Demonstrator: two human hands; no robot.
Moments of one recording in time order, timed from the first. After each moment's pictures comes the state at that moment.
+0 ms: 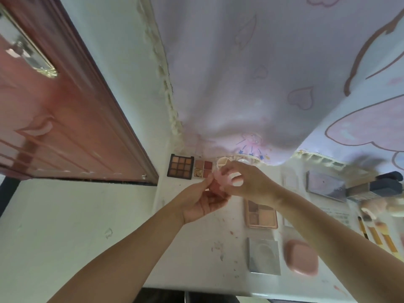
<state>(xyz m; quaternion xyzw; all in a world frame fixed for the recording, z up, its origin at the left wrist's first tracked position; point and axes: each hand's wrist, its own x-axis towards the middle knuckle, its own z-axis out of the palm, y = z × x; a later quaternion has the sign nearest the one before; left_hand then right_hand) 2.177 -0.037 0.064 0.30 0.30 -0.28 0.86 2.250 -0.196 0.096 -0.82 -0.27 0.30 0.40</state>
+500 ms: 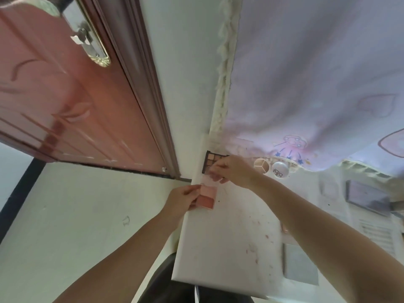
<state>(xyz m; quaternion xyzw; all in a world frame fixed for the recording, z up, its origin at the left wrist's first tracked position) 2.118 0.061 0.026 0.58 0.39 -0.14 0.70 2.253 -0.063 0.059 -0.82 -0.20 0.39 0.36</state>
